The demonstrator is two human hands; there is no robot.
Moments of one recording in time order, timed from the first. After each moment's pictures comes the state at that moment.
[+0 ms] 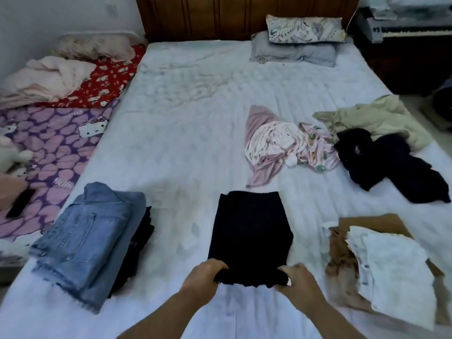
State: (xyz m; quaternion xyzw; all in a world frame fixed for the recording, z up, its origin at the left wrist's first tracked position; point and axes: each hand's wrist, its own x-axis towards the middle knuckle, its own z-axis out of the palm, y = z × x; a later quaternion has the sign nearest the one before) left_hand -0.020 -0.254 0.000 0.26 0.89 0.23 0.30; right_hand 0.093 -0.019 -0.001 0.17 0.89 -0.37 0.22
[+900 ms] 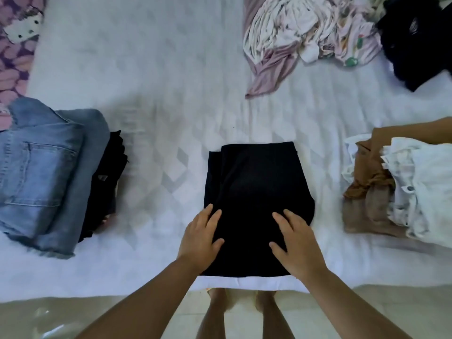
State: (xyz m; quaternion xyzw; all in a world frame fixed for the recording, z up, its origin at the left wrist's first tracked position) left_hand 0.025 -0.271 -0.126 0.27 0.91 0.09 0.29; right_hand 0.142 -0.057 -0.131 0.15 0.96 -0.20 0.12
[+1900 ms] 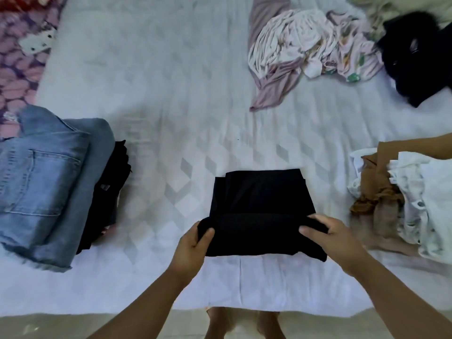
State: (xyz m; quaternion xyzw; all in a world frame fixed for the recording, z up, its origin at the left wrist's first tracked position) left_hand 0.014 -0.276 -0.105 -0.02 0.80 0.50 0.33; right_hand 0.110 0.003 -0.081 0.34 0.73 -0.57 0.15
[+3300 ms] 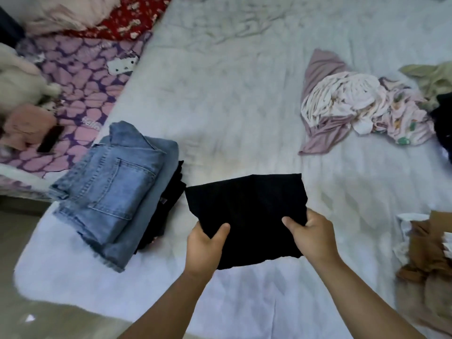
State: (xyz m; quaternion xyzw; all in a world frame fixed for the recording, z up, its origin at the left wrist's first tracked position) left_hand -0.047 -0.306 -0.027 -0.19 0.77 0.58 0.16; right_hand -0.025 -0.109 -0.032 0.33 0.82 -0.46 0.06
